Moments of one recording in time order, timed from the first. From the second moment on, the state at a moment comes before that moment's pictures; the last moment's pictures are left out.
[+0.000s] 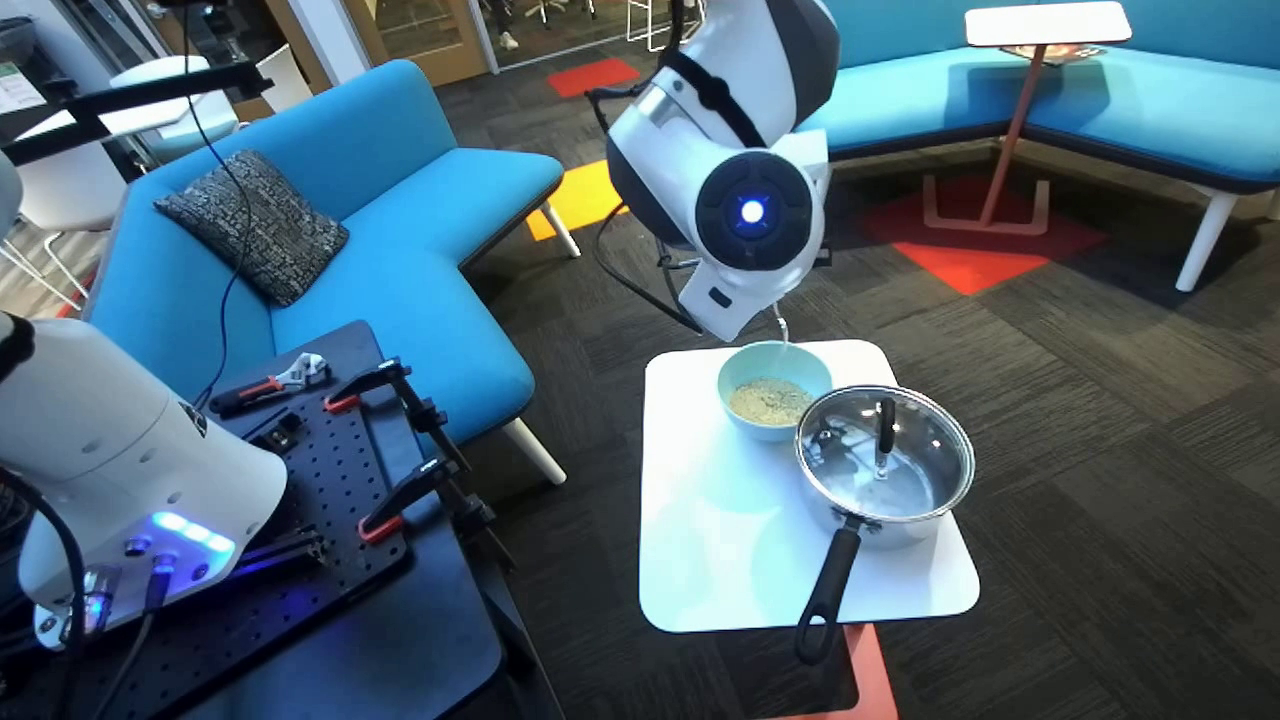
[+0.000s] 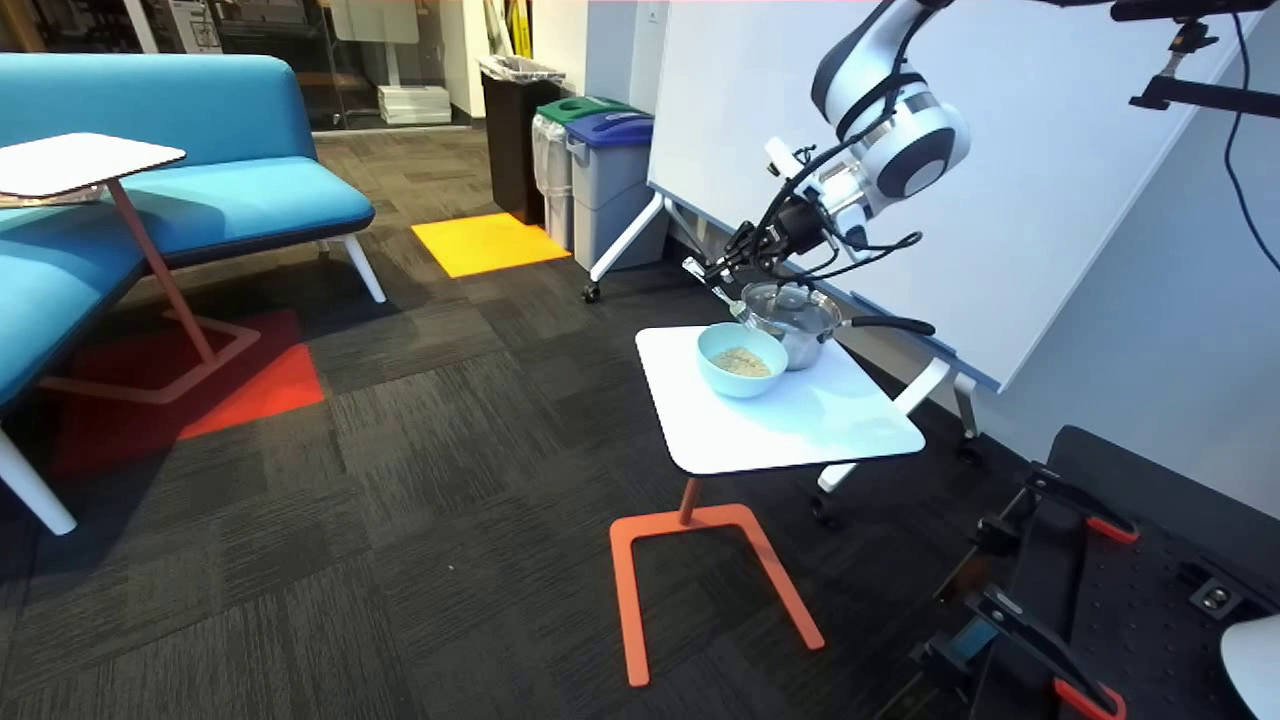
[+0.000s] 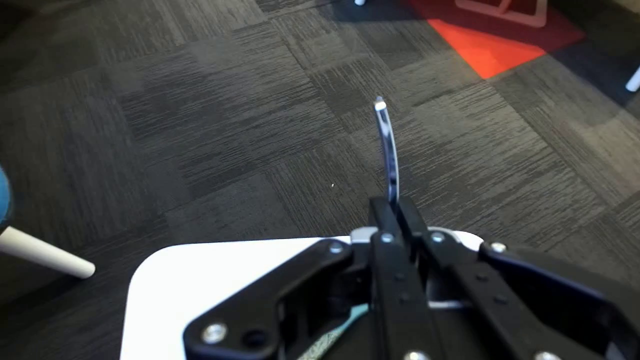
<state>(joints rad) -0.27 0.64 -0.13 -1.95 1.50 2.36 0.64</state>
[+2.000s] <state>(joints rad) -0.08 0.79 -0.27 -2.10 0.60 2.66 1.35</state>
